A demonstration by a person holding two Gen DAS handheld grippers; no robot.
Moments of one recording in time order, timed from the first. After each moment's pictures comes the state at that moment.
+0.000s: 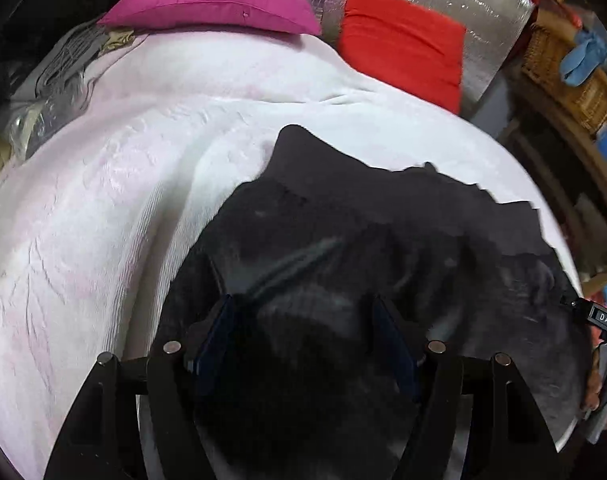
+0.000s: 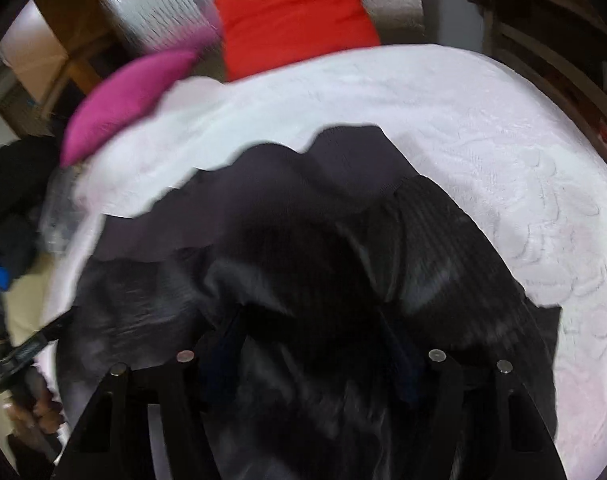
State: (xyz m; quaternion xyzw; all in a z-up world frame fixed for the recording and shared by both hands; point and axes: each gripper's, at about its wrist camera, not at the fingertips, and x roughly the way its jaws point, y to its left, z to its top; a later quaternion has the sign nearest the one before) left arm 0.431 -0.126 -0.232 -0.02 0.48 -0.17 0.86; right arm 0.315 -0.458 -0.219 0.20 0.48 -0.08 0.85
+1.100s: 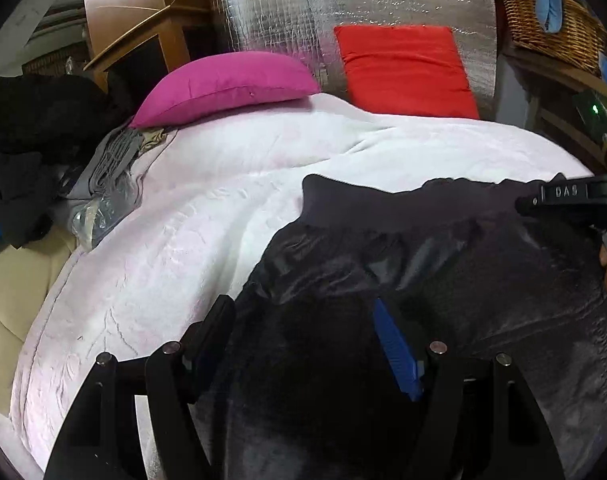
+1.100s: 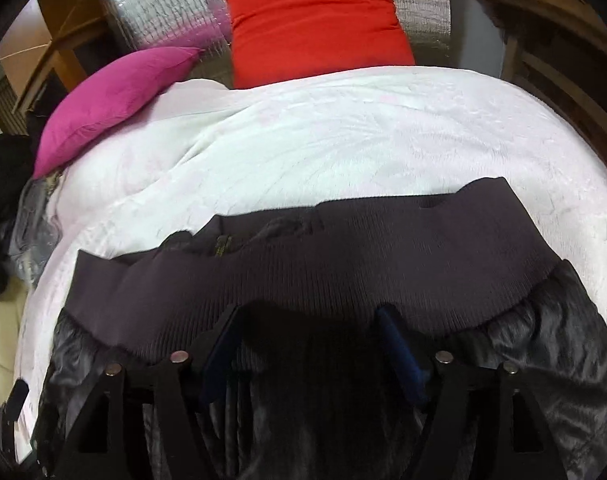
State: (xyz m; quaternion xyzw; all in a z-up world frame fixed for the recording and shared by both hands) left arm 0.381 -0.141 -0.210 0.12 0.36 -0.08 0.92; right arm 0.403 -0.407 -0.222 0.17 0.46 -0.11 0.87
